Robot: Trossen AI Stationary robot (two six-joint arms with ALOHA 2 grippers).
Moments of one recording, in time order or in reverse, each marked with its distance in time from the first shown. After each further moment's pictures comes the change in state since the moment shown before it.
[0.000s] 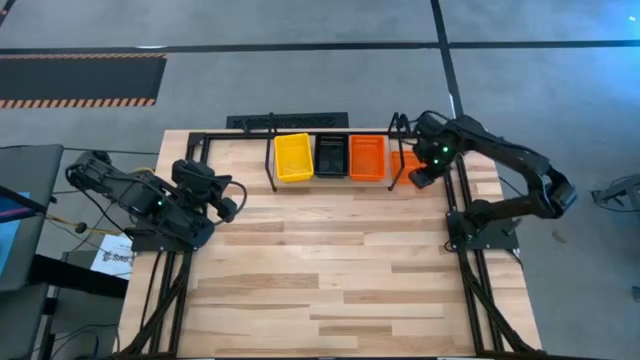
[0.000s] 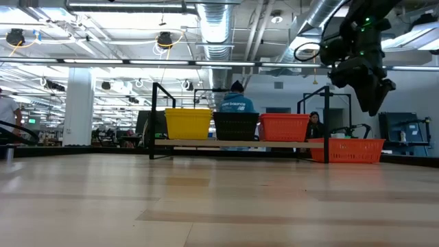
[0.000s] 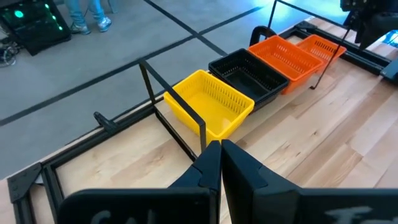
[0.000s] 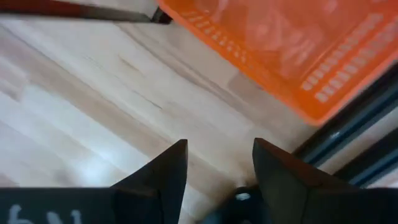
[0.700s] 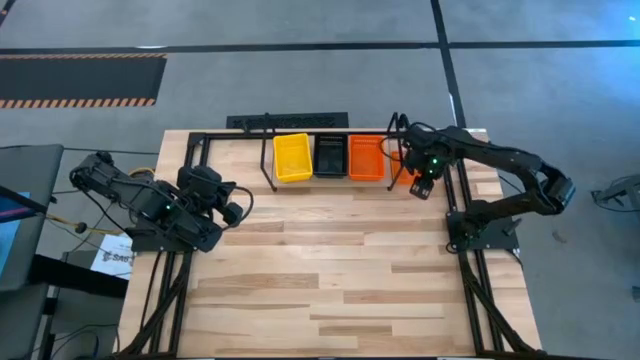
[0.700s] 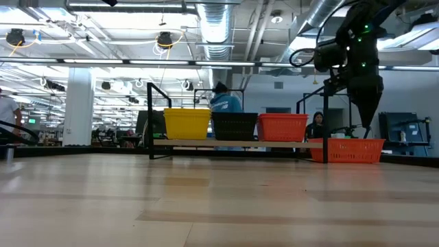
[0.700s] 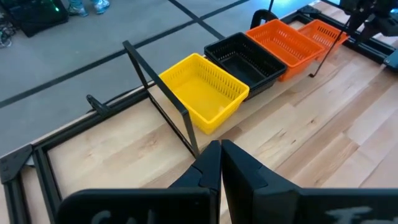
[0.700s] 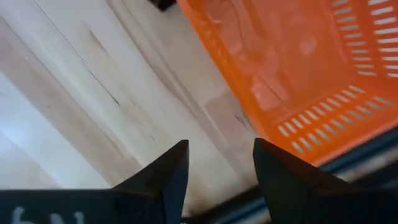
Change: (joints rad) left arm 0.000 0.047 0.000 0.006 0.054 -0.055; right arm 0.096 0.041 -0.107 0.121 0.199 -0.309
